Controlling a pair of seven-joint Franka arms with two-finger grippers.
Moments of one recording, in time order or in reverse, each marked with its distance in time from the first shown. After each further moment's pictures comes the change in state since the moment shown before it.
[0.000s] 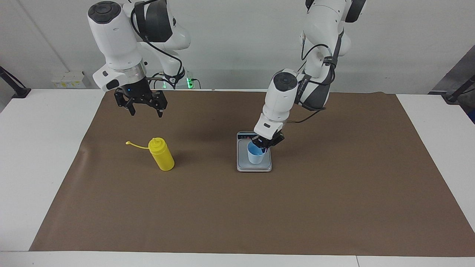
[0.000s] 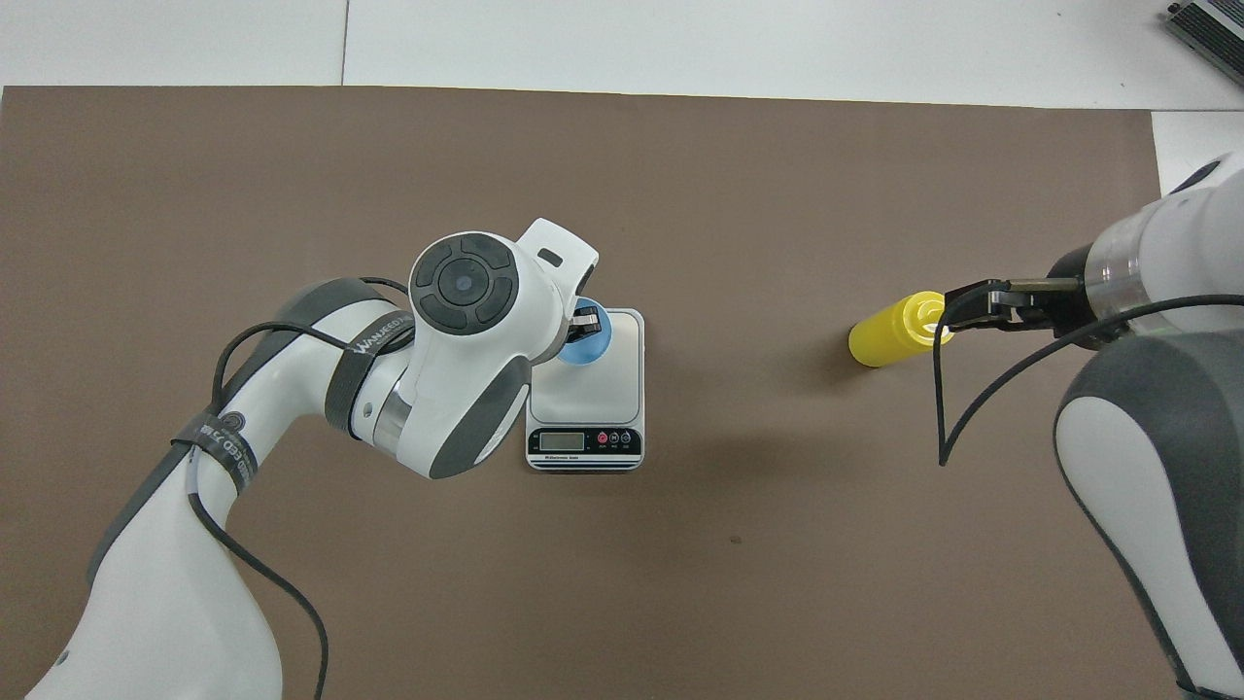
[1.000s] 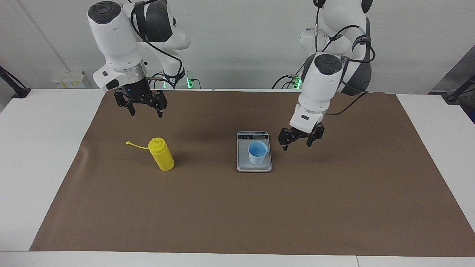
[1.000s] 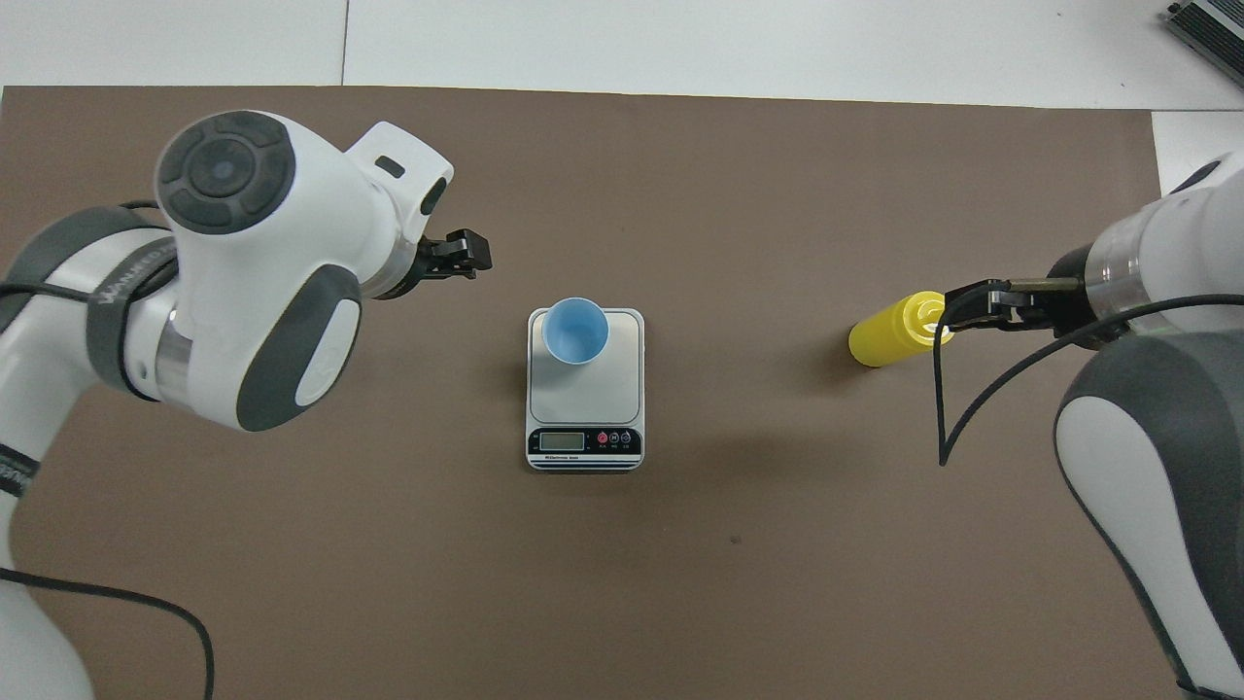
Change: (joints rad) left arm 0.143 -0.123 0.065 0.107 0.012 -0.223 0.233; right arm 0.000 0.000 0.000 0.000 0.000 0.000 0.000
